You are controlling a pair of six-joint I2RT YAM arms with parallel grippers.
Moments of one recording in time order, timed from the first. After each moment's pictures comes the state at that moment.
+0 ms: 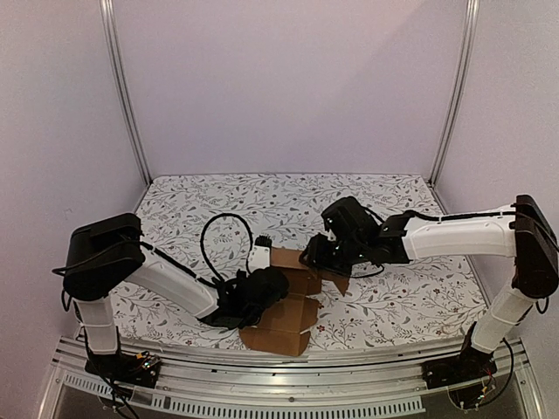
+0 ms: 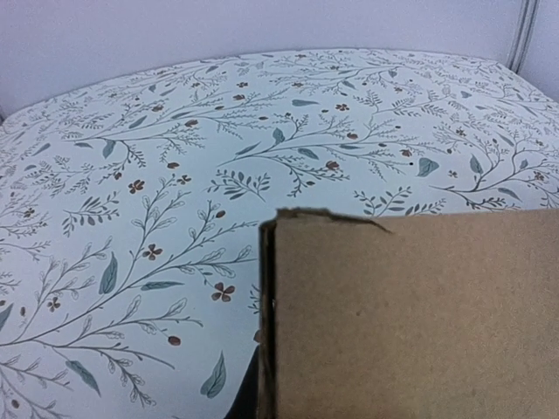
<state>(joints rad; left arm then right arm) -1.19 1.94 0.85 0.43 -0.96 -0.54 0.95 1.65 1.08 -0.25 0.06 0.94</state>
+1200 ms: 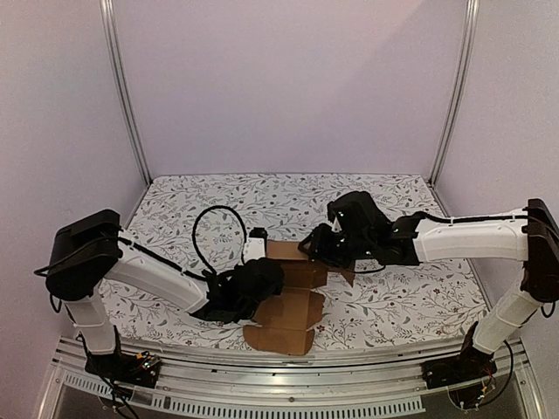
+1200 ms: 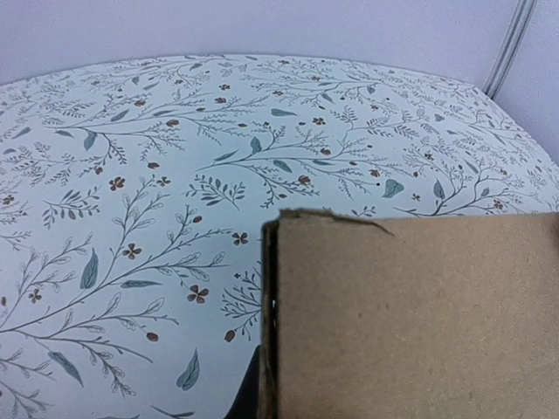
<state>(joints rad) -1.18 1.85 0.85 0.37 -0.88 -0.65 0.94 1.61 1.03 -0.08 0.03 1.02</state>
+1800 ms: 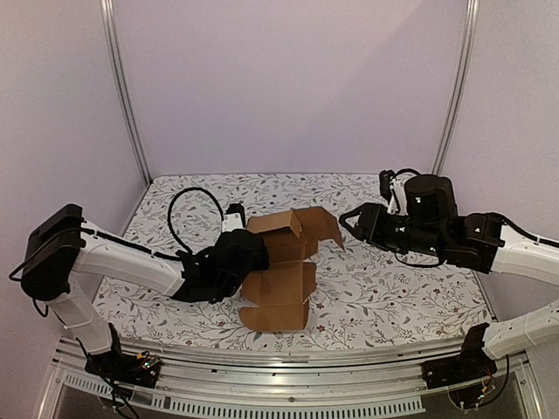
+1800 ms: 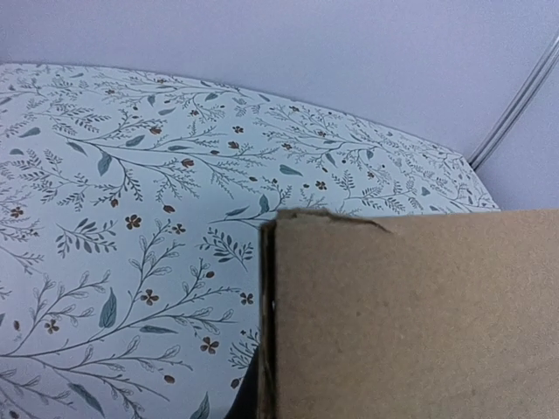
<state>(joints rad) -1.08 1.68 0.82 0.34 -0.80 -0.72 0.94 1.13 0.92 -0.23 0.15 0.85</state>
